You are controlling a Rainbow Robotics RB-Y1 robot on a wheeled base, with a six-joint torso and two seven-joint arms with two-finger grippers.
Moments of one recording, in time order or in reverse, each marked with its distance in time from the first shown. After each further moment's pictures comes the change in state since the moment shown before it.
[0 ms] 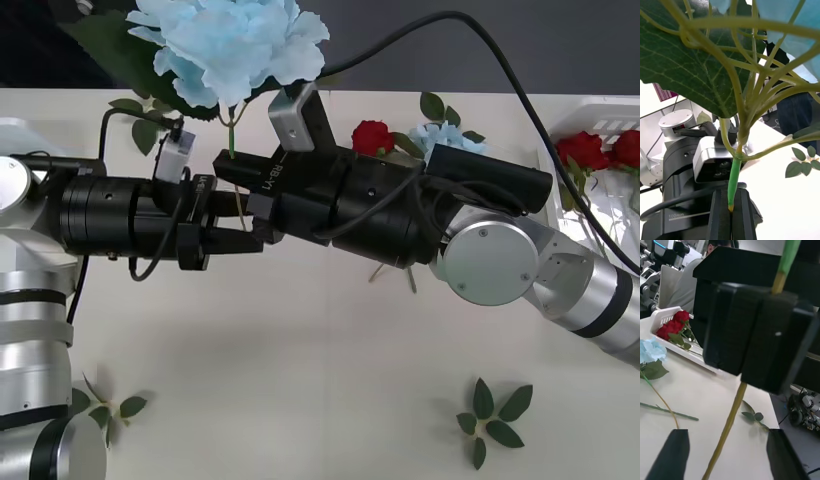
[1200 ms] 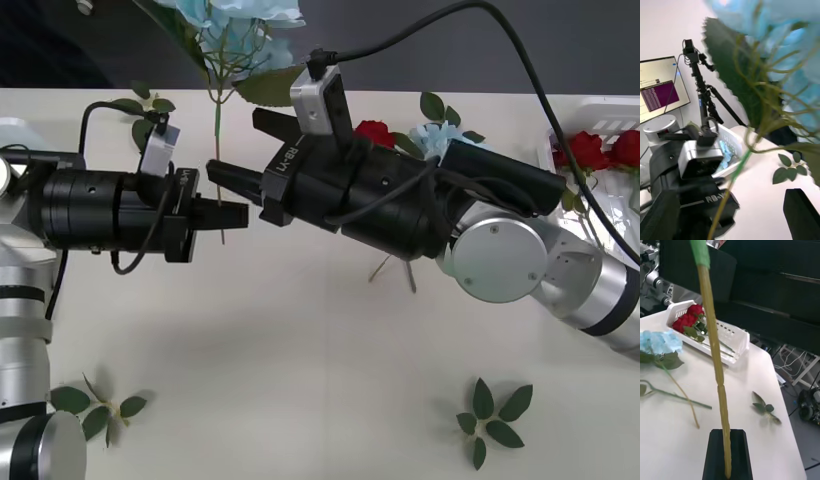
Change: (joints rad) right arm 0.000 -0.033 0.000 0.000 -0.023 -0.094 0.000; left arm 0.001 0.072 0.000 -0.004 -0.002 -0.038 0.000
